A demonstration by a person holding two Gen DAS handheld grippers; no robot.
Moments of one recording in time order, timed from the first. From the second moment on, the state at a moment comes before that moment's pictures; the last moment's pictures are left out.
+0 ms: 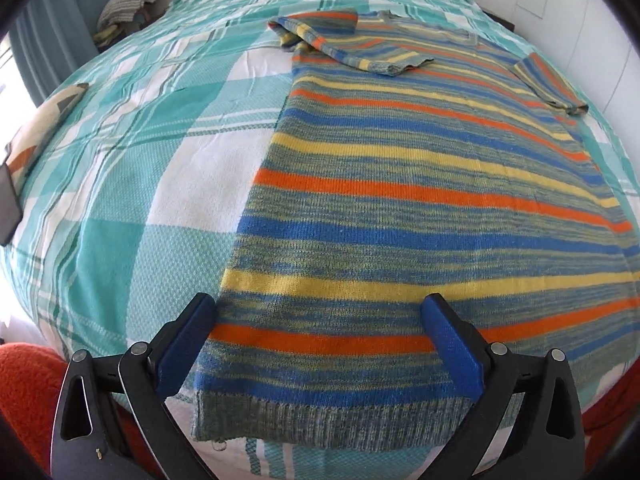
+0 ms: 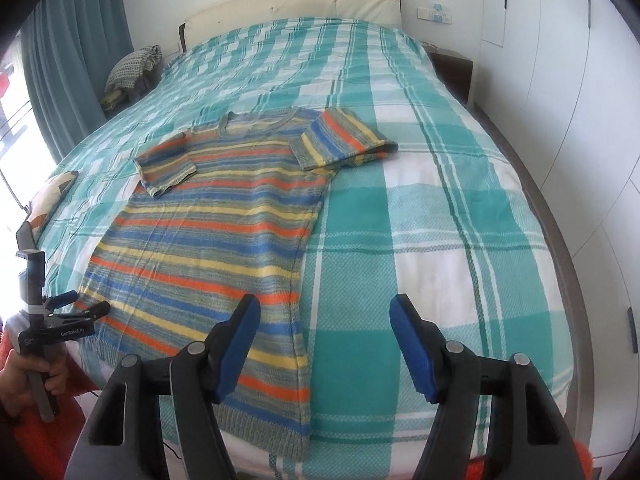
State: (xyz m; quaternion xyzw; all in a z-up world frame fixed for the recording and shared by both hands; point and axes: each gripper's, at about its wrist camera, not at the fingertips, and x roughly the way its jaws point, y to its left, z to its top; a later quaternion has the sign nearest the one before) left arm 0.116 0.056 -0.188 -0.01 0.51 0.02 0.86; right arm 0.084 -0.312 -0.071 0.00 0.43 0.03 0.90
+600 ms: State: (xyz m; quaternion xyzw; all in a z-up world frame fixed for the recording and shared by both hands) left arm 0.118 0.053 -0.192 0.00 0.50 0.03 0.86; right arm 0.352 -0.273 -0.163 -0.15 0.51 0.12 0.84
